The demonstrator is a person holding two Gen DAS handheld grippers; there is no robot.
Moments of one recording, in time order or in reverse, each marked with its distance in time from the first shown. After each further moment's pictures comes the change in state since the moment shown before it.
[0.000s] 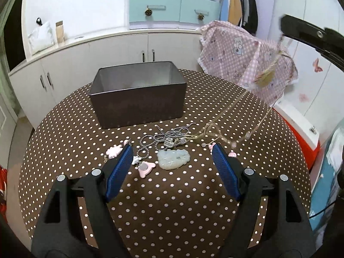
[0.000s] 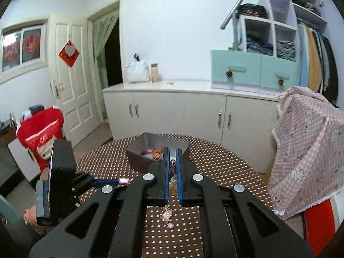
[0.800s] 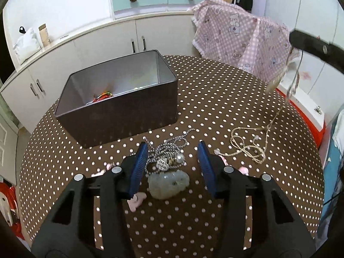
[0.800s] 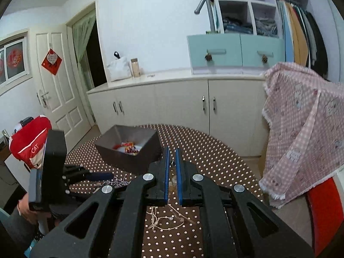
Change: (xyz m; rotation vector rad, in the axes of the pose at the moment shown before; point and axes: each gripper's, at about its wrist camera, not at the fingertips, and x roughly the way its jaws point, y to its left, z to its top) left arm 0.061 -0.022 0.032 0.110 0.137 0.014; right arm 0.035 -0.056 -0.031 0.111 0.076 -0.032
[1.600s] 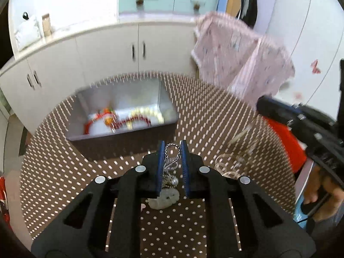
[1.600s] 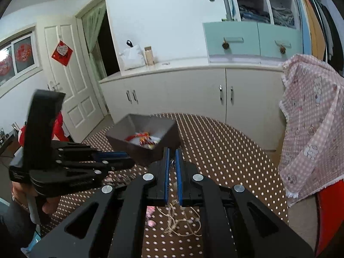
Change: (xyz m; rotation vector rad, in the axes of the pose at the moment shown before) left arm -0.049 0.004 0.037 -0.111 -0.054 -0.079; right arm 0.012 0.018 0.013 -0.032 0.042 0.099
